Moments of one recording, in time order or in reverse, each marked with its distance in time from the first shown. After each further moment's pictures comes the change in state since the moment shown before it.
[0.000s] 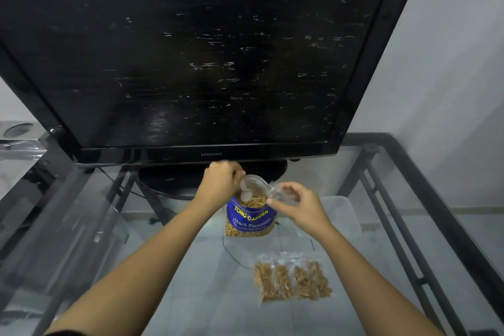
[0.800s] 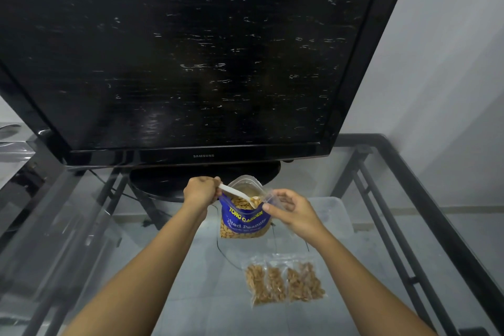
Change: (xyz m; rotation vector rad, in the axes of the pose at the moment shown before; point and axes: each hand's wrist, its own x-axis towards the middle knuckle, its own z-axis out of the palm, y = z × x) left_hand -0.003 -0.021 0.020 -0.752 0.070 -0.826; right_hand 0.000 0.016 -0.003 0.145 -0.076 0.093
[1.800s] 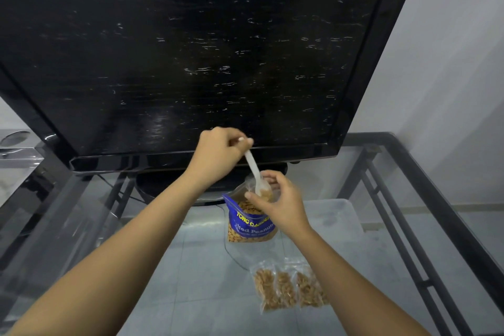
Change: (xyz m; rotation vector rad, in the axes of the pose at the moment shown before) left_hand -0.057 0.107 -0.012 0.580 -0.098 0.798; right_hand 0.011 -0.042 0.041 -0.154 0.206 -0.229
